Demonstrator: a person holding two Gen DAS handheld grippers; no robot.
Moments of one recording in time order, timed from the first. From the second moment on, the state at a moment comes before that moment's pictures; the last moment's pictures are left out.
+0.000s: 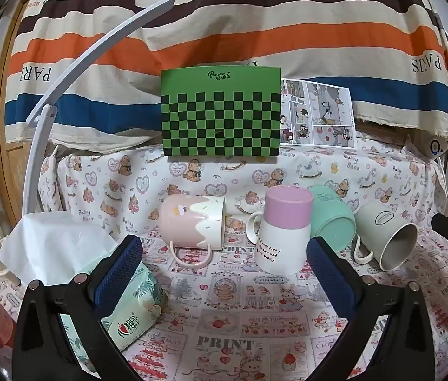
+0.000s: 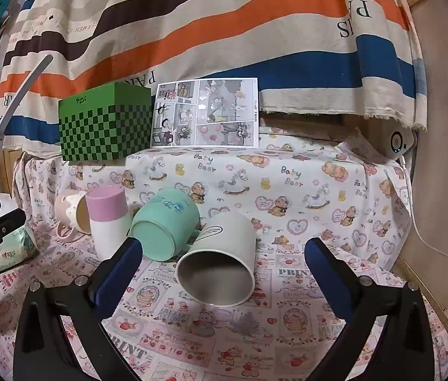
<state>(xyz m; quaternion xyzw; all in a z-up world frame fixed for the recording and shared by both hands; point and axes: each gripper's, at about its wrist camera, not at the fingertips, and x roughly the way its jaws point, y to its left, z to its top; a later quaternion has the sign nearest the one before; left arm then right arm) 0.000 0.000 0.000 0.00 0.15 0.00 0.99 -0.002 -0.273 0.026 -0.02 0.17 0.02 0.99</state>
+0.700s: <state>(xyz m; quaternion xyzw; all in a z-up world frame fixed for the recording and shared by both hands) -0.002 0.000 0.000 0.00 0.15 -0.01 0.99 0.000 -0.273 0.023 -0.02 0.17 0.02 0.99</state>
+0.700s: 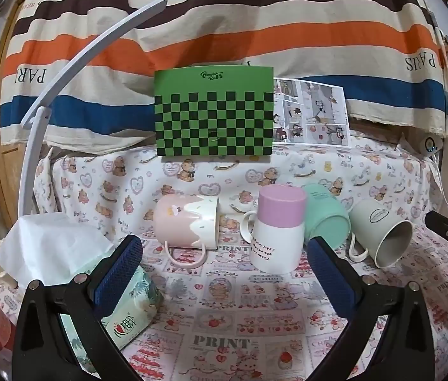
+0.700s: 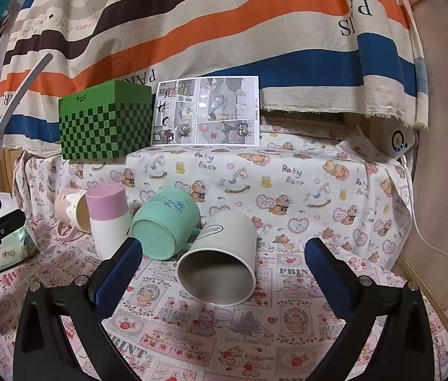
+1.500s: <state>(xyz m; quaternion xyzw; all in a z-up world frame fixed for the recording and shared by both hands) -0.001 0.002 0.000 0.00 0.15 0.00 0.99 0.001 -0.274 0.022 -0.02 0.17 0.02 0.98</state>
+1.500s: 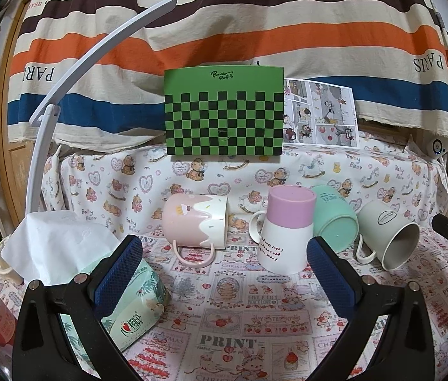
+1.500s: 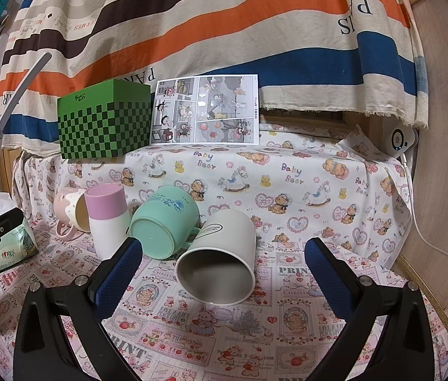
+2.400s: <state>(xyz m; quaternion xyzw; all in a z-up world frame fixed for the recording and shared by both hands) -0.001 0.003 -0.001 0.00 0.15 0.01 0.99 0.003 -0.273 0.019 -0.02 0.18 0.03 0.98</state>
